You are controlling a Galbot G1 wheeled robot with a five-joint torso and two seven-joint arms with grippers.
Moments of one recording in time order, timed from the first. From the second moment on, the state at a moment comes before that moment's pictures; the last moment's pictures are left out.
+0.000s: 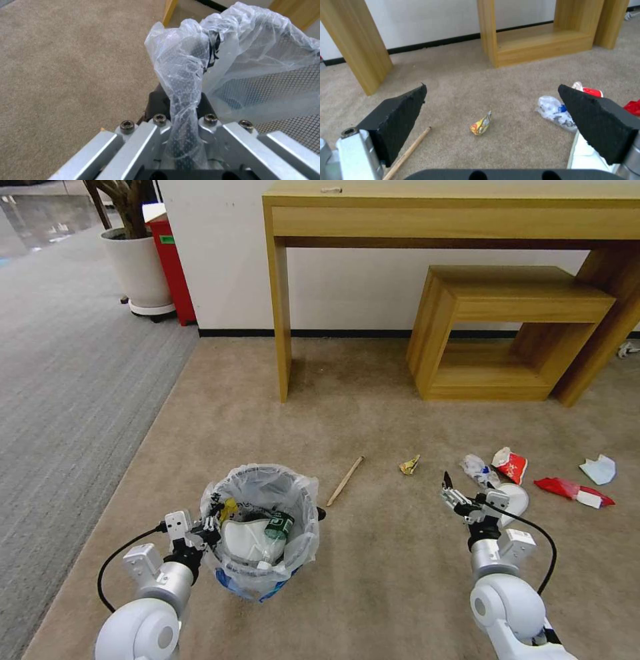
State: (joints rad) left arm 1.55 -1.30 -0.59 -2.12 -0.66 0.37 -0.15; right arm -1.40 1.26 0.53 1.89 0.44 -0.03 0.27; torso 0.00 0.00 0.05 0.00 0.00
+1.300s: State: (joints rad) left arm 1.55 -1.32 -0.59 -2.12 -0.65 0.36 -0.15; right arm -1.39 1.26 0.52 1.84 0.37 0.06 0.22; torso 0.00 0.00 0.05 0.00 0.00
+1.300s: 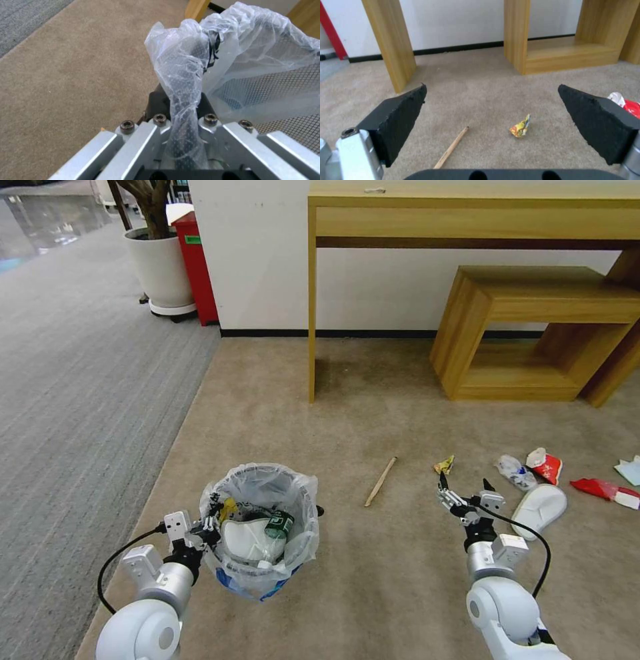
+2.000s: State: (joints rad) left arm 1.56 -1.32 -0.59 -2.12 -0.65 0.36 -0.15; right arm -1.40 1.26 0.53 1.84 0.33 0.04 0.21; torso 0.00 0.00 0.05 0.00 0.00
